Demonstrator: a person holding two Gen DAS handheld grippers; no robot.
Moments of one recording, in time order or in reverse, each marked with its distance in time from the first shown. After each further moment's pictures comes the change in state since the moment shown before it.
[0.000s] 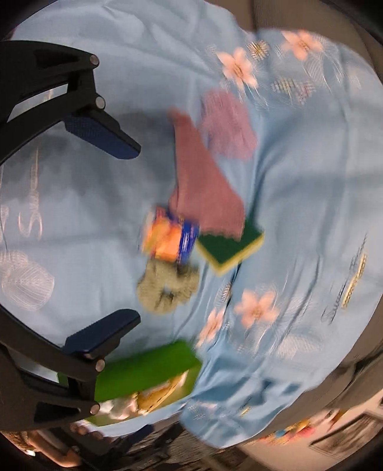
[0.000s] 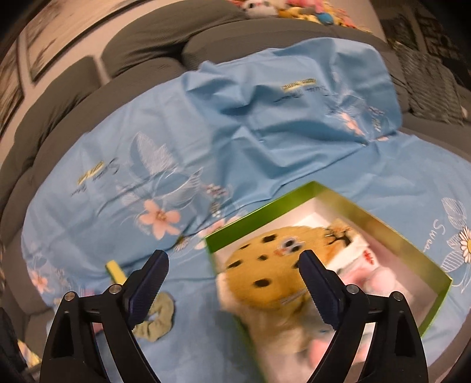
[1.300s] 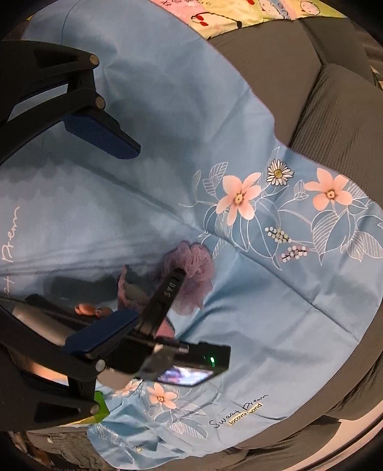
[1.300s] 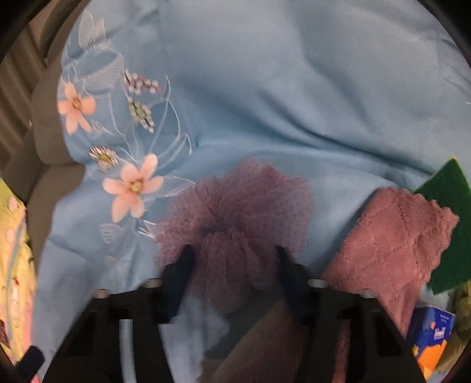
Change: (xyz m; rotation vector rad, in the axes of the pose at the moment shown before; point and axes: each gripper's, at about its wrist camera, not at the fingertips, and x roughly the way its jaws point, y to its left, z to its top) left arm -0.052 0.179 0.017 -0.385 -0.125 0.168; right arm 0.195 0.363 -0.179 -0.532 0.564 0.301
